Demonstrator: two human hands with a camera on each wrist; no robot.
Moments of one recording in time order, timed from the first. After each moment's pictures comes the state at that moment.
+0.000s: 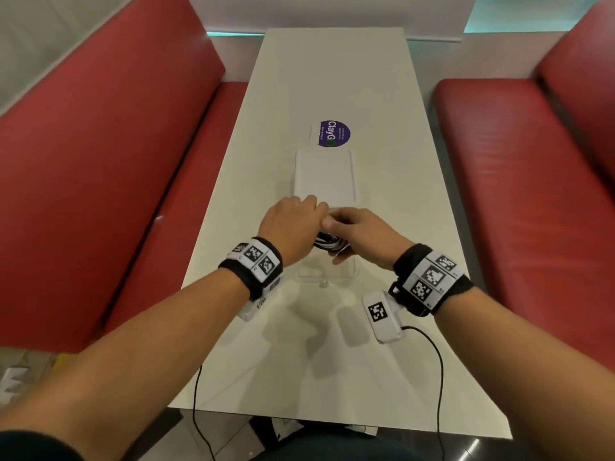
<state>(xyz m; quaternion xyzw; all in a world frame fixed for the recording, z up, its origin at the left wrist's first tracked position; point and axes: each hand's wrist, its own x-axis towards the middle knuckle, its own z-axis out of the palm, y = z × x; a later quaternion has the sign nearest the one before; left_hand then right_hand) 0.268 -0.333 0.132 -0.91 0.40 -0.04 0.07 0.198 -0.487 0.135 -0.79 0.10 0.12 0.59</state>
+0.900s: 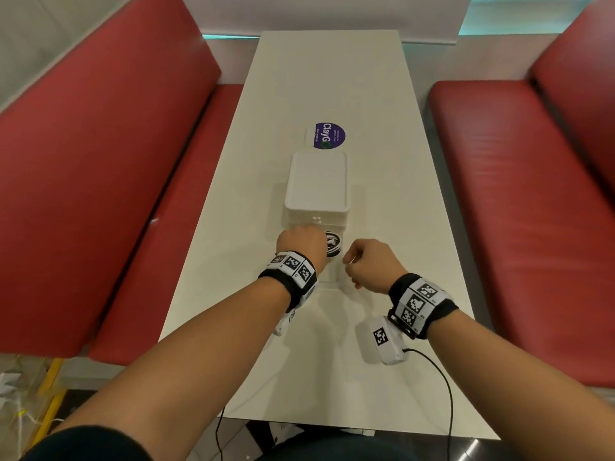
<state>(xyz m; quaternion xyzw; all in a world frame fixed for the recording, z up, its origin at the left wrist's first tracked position) 0.251 -0.374 0.091 -0.96 0.24 0.11 0.08 0.170 -0.501 0.085 -0.87 0.20 0.14 0.43</state>
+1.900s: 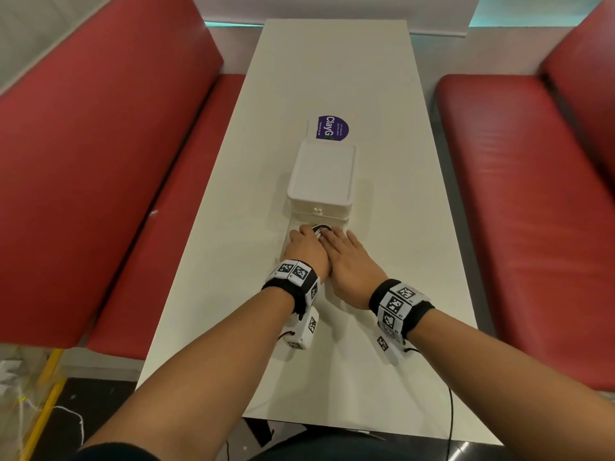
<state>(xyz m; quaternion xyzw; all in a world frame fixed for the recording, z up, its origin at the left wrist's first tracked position) 0.246 -0.383 0.037 -0.98 0.05 0.16 -0.14 0.179 -0.485 0.041 -0.98 -0.08 0.08 0.15</state>
